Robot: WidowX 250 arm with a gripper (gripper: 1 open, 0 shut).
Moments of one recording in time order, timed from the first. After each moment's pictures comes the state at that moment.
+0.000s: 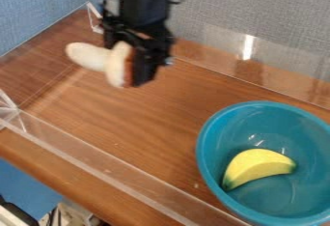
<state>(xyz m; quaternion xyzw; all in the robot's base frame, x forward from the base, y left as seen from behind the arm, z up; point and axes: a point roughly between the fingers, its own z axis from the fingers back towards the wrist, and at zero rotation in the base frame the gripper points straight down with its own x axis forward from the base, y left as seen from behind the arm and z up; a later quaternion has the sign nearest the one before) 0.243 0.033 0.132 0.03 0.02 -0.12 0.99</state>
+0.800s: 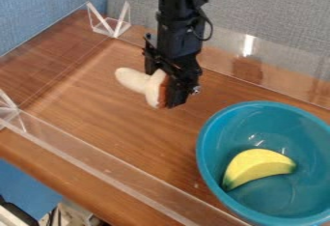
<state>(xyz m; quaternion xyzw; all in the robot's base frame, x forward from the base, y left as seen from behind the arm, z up) 0.290 -0.001 0.075 0.01 0.03 -0.22 0.98</state>
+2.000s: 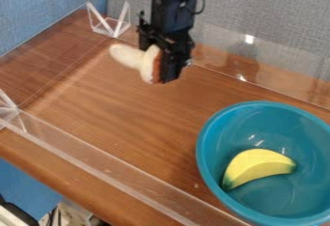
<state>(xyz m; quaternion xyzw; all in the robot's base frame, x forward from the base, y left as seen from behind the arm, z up) 0.309 0.034 0.086 0.01 0.03 -0.18 0.98</state>
